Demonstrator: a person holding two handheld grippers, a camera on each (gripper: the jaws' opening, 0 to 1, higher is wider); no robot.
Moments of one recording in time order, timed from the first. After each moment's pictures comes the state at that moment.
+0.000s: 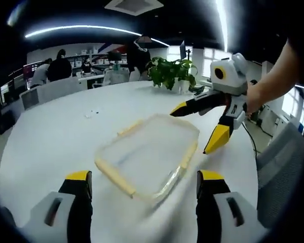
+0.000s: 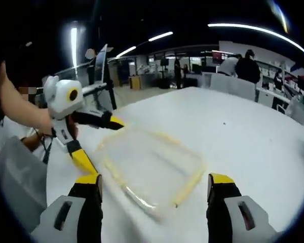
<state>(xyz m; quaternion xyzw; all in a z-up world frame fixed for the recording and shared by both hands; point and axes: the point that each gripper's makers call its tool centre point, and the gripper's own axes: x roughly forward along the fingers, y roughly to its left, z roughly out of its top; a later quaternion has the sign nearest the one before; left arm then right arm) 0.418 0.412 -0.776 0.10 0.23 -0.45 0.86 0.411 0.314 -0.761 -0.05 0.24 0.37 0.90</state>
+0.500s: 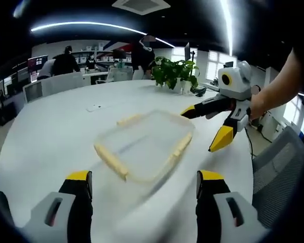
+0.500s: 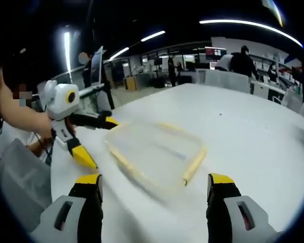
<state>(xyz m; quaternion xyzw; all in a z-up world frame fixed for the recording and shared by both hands) 0.405 0.422 -0.777 0.08 0.24 -0.44 0.86 0.391 0.303 -0.764 -0.03 0.26 0.35 0.90</state>
